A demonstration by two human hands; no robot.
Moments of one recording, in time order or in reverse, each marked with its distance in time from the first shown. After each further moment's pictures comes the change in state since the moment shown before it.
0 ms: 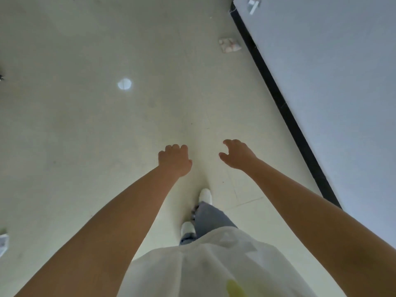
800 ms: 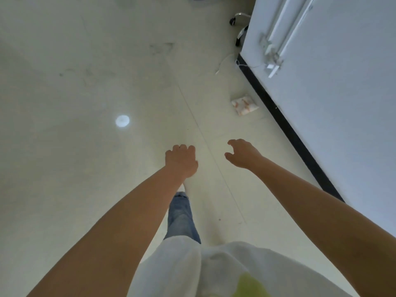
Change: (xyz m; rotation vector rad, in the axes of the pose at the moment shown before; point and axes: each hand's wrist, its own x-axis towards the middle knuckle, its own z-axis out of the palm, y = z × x) left_hand 0.555 -0.166 -0.384 0.116 0.045 0.147; right_hand 0.551 -0.154 -0.363 0.076 0.049 0.083
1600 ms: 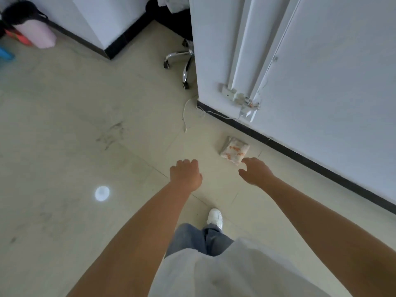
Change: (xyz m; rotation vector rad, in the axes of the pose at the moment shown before) left_hand 0.495 -0.024 -0.298 0.301 -0.032 0.390; right_hand 0.389 0.026 -0.249 0.402 0.052 0.506
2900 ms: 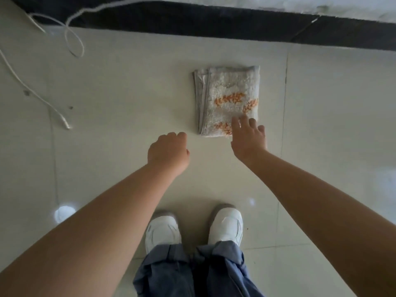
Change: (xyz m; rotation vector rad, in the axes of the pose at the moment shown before) left_hand 0.608 0.066 0.342 0.205 -0.292 0.499; right_hand 0.561 0.124 0.333 -0.036 -0.009 0.508
